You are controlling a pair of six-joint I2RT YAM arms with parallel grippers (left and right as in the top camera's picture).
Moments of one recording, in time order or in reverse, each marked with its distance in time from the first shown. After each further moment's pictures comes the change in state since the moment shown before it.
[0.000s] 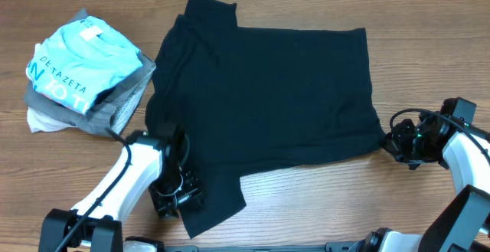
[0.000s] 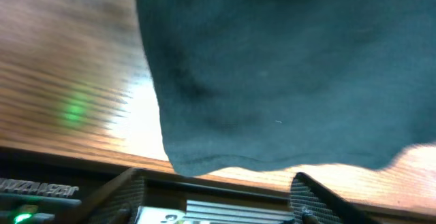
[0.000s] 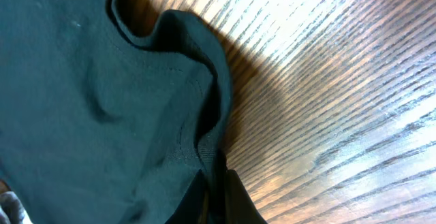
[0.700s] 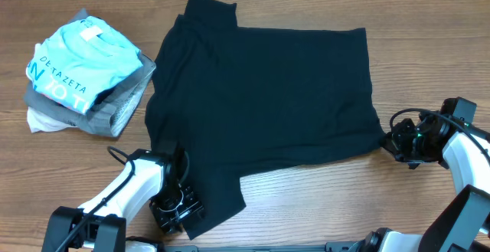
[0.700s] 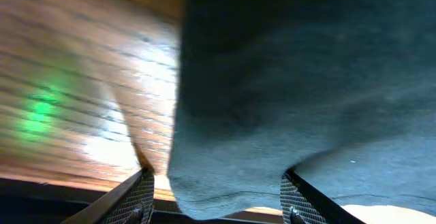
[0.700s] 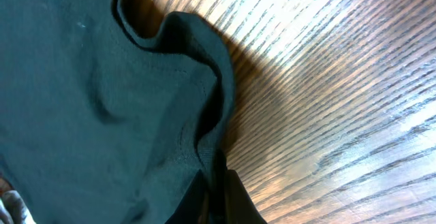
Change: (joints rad) left arm 0.000 -0.004 -0.166 0.131 0.021 -0.069; right arm 0.000 0.000 0.000 0.006 -0.008 0.000
